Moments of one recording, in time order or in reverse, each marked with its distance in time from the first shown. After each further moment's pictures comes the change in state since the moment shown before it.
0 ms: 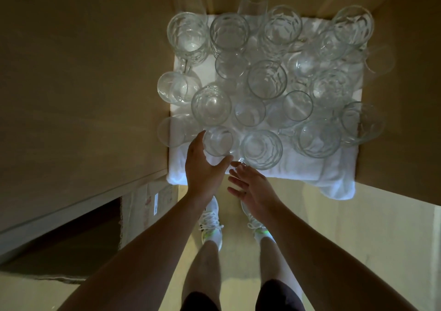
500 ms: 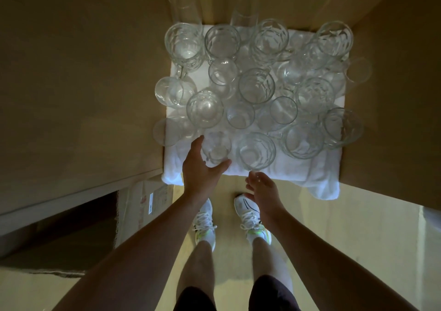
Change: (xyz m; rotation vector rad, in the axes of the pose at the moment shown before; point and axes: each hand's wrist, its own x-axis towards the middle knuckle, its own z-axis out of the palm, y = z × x) left_hand -0.014 0.010 -0.004 -0.012 -0.048 -0.007; right_hand -0.036 -0.009 -0.019 -0.210 0.280 -0.149
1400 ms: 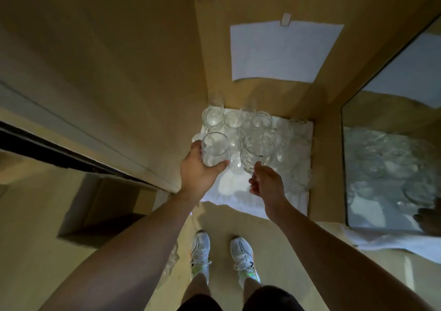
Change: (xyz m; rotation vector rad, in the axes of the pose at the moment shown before) left_hand -0.098 0.186 -0.124 0.066 0.241 0.197; right_hand -0.175 -0.150 -0.025 -0.073 -0.093 -0.346
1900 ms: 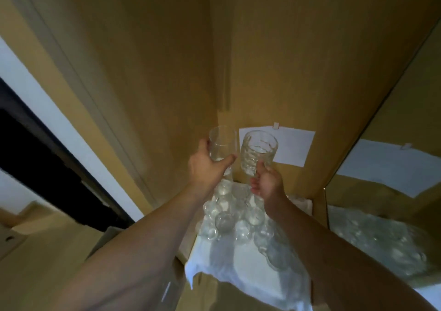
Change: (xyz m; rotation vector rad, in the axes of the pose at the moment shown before) left_hand 0.010 0.182 -0.108 -0.089 0.287 0.188; right_hand -0.059 -0.179 0.018 0.105 -0.134 -0.327
